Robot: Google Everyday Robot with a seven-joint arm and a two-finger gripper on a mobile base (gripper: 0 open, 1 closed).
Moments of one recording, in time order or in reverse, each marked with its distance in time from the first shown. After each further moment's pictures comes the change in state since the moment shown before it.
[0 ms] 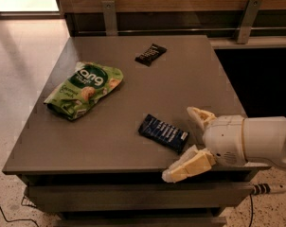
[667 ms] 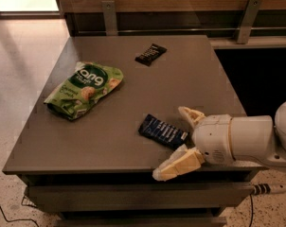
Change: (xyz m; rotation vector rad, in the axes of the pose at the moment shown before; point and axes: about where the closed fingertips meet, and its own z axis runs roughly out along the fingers) arm -0.006 0.003 0.020 -0.011 -0.003 -0.008
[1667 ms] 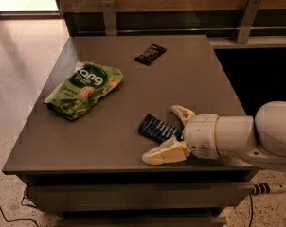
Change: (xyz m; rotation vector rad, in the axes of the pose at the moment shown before) arm 0.009 -0.020 0.032 0.020 -0.027 0.067
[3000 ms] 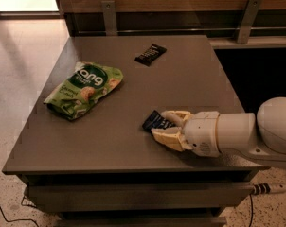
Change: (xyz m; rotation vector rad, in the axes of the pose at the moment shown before) arm -0.008 0.001 -0.004 0.000 0.000 -0.001
